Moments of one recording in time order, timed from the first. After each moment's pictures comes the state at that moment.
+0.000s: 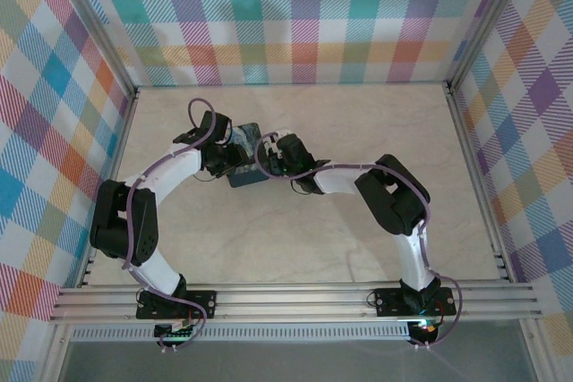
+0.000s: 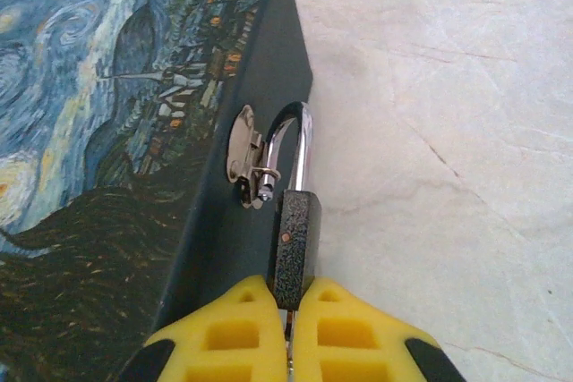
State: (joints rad) left arm -0.30 1.65 1.16 -0.59 0.12 -0.71; right arm 0.78 2.07 1.24 0.23 0.11 0.33
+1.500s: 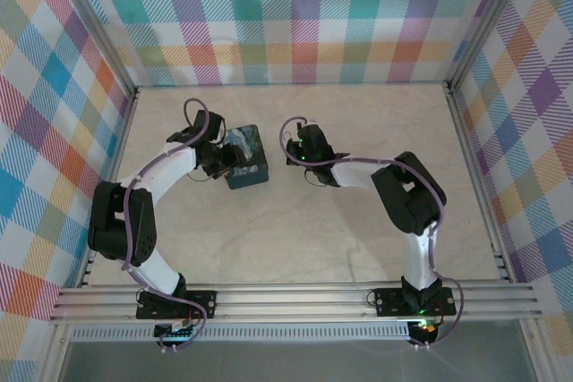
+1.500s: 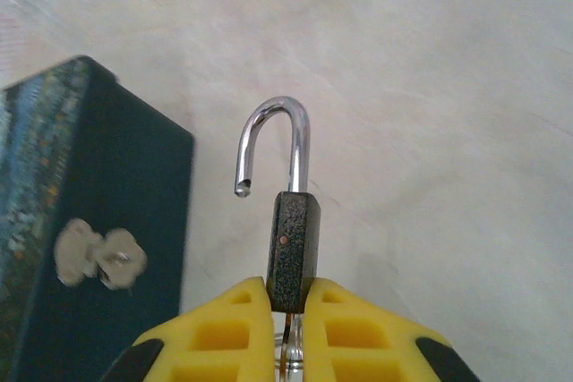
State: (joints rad) left arm -0.24 1.64 1.17 -0.65 0.20 -0.66; right arm 0.64 1.96 1.15 0.19 0.06 0.56
